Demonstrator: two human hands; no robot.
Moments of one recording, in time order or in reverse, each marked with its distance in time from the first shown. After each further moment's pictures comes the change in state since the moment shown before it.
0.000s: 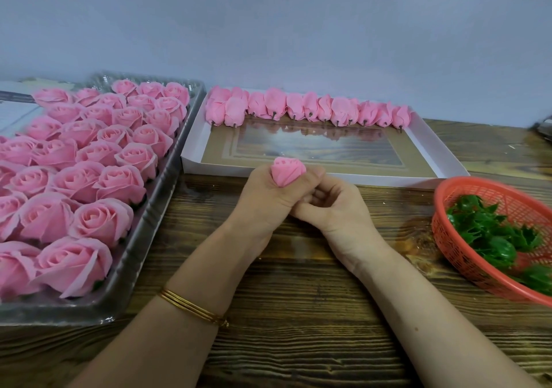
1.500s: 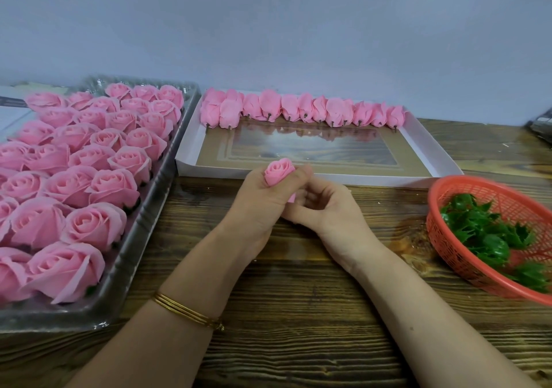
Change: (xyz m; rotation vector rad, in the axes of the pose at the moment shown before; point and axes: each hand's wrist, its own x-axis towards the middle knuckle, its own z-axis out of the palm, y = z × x) left_hand -0.001 0.002 0.004 -0.082 0.024 -0.071; right_hand -0.003 -0.005 -0.002 0.004 -0.079 -0.009
